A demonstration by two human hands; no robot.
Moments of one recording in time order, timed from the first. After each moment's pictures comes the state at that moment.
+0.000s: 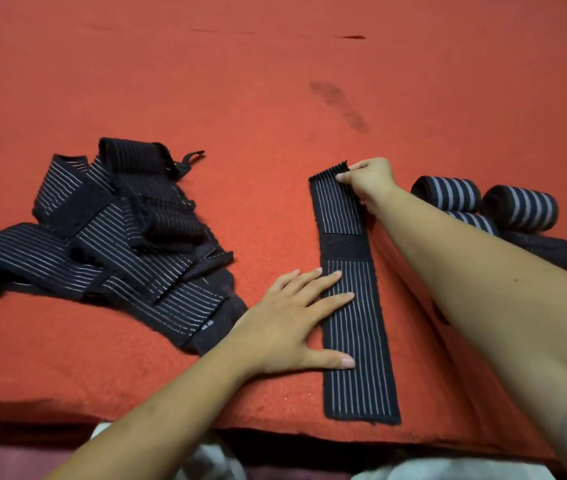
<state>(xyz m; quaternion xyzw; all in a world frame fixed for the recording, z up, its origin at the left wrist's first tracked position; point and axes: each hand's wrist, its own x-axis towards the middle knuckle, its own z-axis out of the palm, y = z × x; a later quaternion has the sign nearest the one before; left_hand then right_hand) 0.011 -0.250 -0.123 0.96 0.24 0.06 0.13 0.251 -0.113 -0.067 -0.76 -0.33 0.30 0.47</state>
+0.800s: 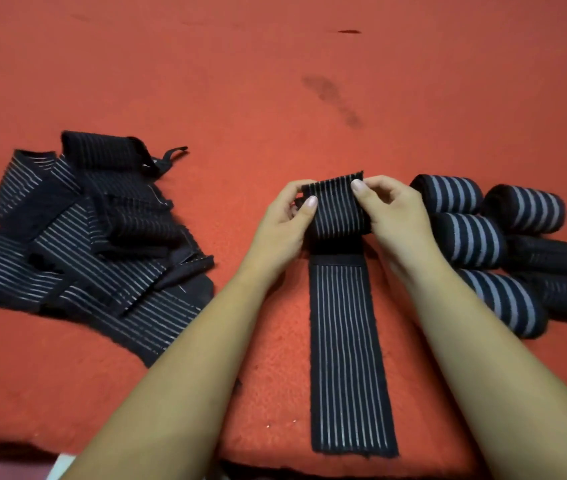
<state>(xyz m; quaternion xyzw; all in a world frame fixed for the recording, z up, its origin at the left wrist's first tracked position) 0.080 -0.168 -0.092 0.63 0.31 0.43 0.56 0.237 -0.213 -0.071 -0.62 -0.45 0.26 0.59</state>
